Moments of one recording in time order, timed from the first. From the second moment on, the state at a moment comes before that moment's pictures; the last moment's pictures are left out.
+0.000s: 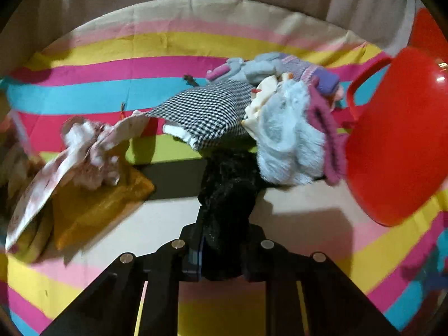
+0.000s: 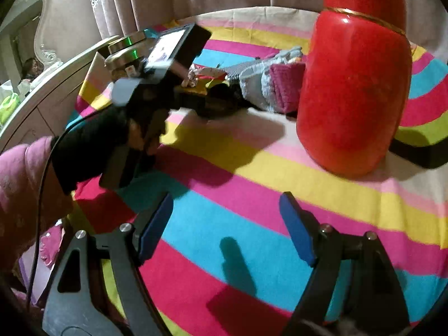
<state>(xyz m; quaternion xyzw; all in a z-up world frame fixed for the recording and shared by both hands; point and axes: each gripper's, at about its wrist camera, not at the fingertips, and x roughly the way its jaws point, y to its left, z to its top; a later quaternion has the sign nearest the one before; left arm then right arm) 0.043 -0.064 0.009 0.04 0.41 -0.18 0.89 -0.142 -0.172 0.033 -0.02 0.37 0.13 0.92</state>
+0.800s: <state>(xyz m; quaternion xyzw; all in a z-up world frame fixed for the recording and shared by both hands) -0.028 0.051 0.002 -0.13 0.41 -0.09 0.90 0.048 -0.102 -0.004 -0.20 0.37 -0.06 0.90</state>
